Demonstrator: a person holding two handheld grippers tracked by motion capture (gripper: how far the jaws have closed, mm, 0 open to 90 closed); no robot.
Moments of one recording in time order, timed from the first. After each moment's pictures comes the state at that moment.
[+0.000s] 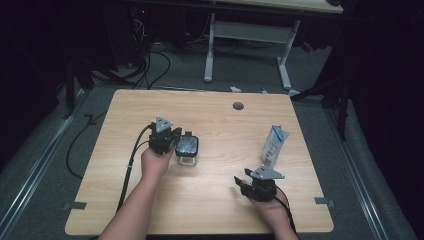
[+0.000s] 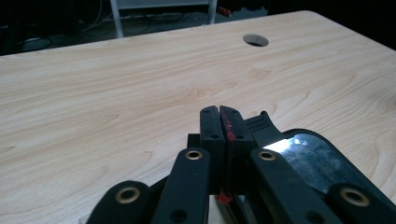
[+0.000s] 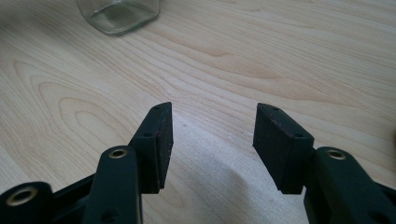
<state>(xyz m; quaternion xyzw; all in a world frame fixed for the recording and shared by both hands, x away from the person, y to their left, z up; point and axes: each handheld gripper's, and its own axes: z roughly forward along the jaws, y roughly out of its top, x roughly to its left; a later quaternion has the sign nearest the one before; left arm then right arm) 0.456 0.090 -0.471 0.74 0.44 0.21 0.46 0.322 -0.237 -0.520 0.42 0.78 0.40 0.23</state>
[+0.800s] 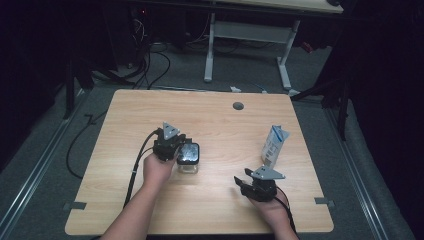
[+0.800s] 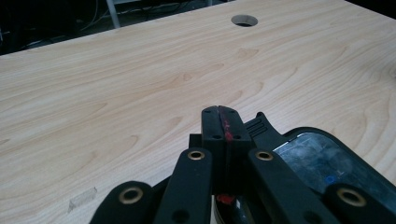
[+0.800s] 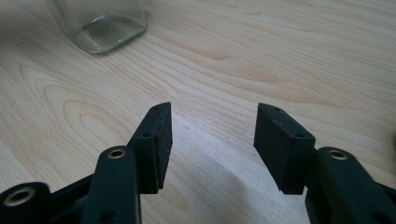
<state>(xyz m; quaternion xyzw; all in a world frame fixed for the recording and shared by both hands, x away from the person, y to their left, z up) 0.432 0.076 -0.472 0.77 0.41 0.23 0.43 0.321 -0.237 -0.519 0.42 0.78 0.40 0.23</state>
